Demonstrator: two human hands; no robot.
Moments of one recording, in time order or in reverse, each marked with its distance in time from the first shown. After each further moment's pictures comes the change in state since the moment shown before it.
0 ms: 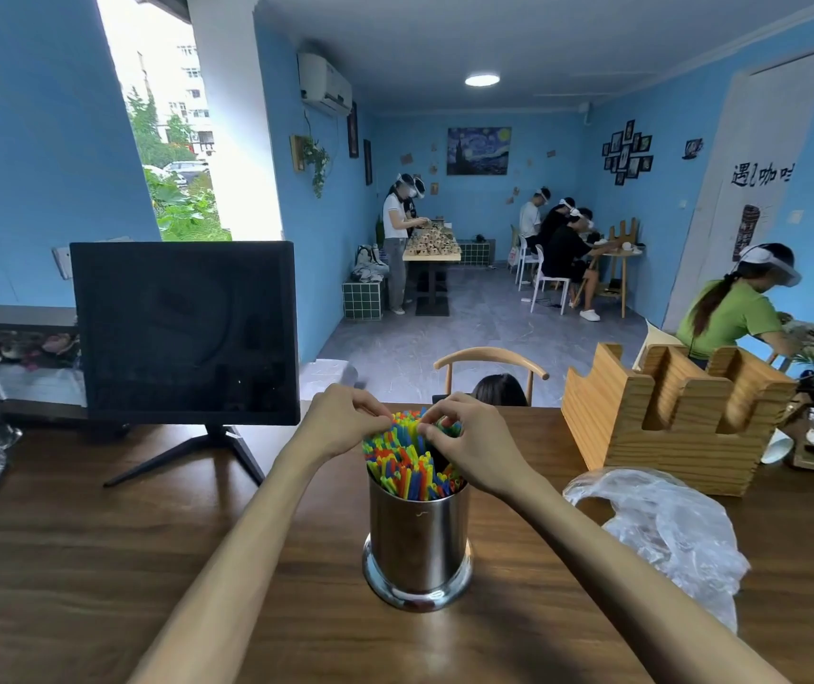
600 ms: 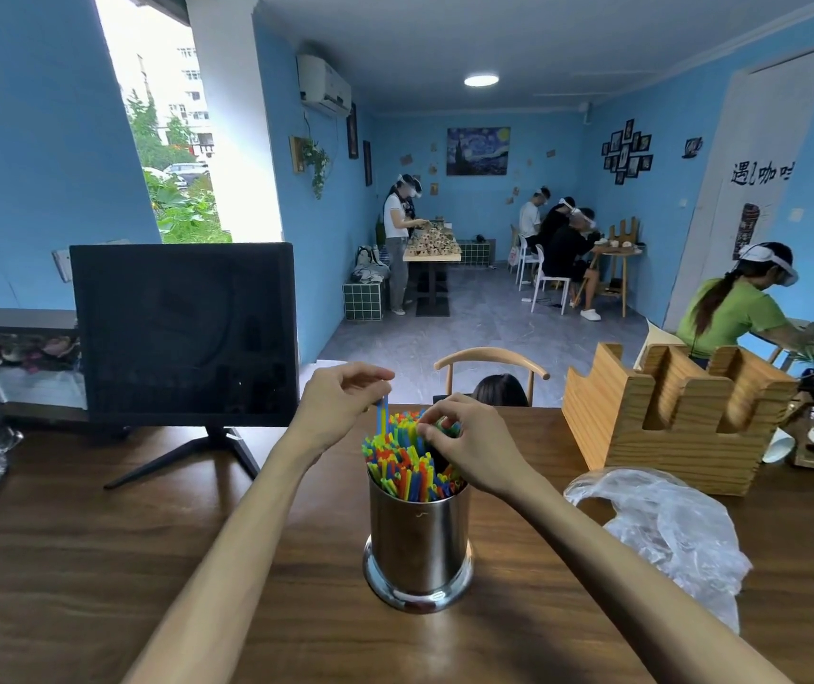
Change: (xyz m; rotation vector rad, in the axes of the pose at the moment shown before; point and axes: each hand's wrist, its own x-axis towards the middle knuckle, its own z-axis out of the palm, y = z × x) left_hand -0.009 0.020 -0.011 -0.279 0.119 0.176; right_hand 0.001 0.001 -0.001 0.019 -0.013 -0.013
